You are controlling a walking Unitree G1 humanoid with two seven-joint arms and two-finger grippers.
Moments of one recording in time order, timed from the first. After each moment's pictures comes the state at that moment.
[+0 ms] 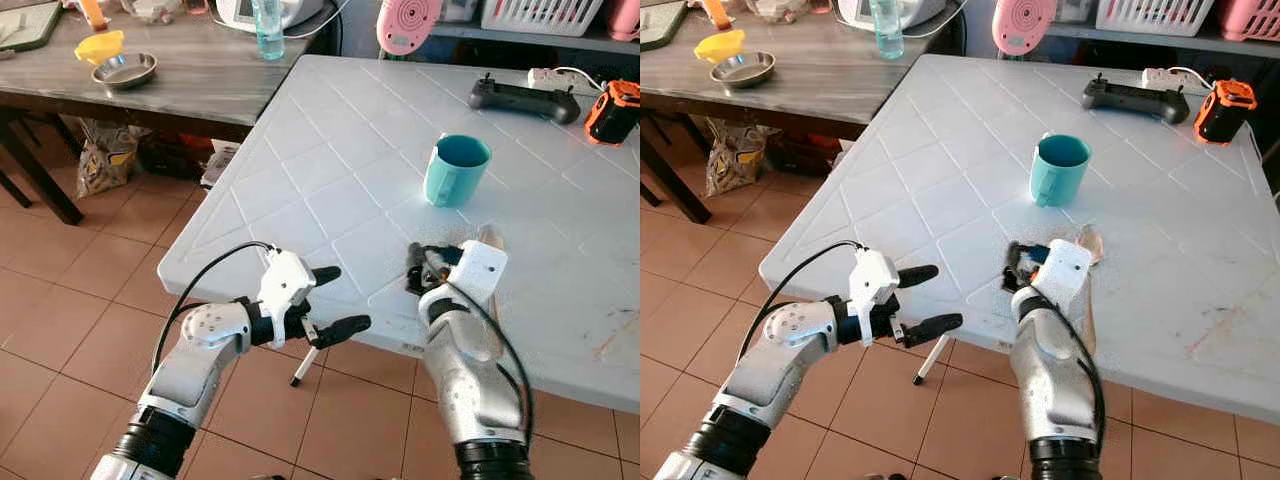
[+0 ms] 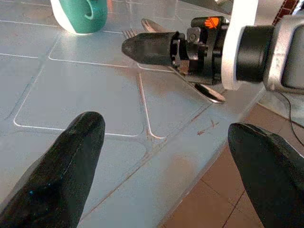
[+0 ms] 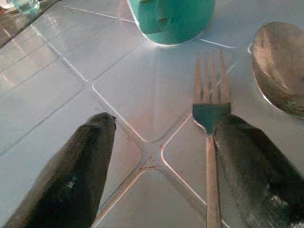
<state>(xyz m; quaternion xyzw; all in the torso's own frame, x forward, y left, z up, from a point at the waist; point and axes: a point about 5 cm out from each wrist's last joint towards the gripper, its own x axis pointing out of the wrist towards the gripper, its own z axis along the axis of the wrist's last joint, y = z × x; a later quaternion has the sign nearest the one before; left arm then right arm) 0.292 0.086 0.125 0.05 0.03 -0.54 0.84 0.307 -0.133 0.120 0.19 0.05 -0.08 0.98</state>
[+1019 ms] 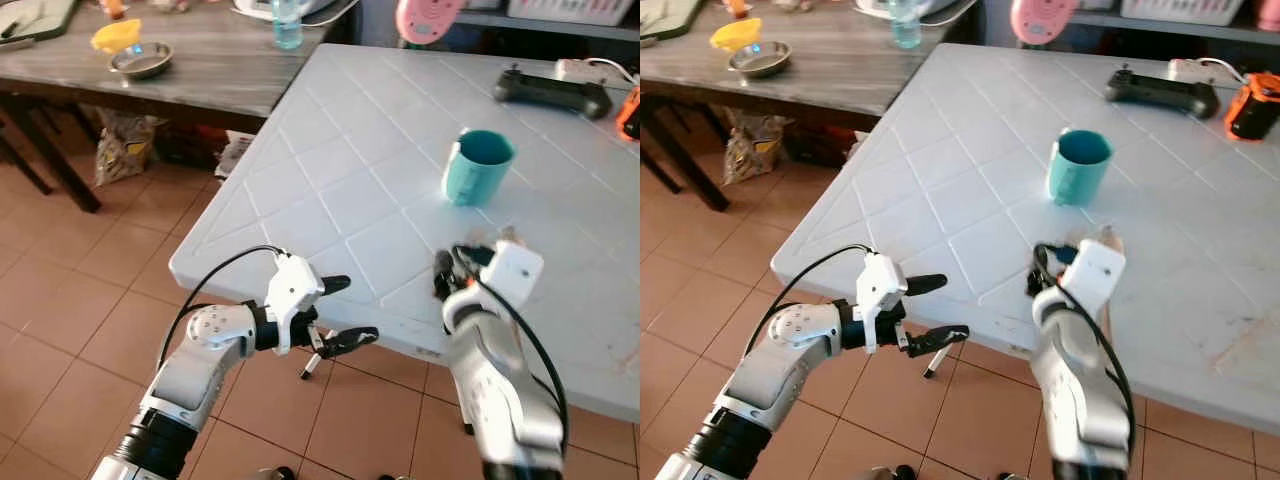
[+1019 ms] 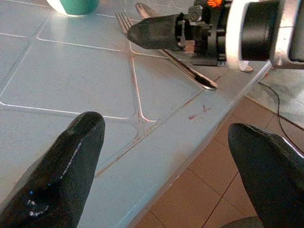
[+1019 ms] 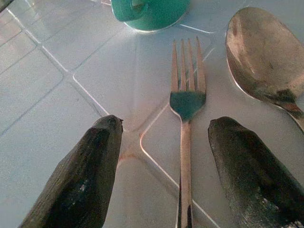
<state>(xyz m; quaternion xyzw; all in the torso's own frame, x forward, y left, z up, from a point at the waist) 0.286 0.077 0.126 0.05 0.04 -0.57 0.82 0.282 -0.151 0.131 0.18 0.08 -0.12 0.97</state>
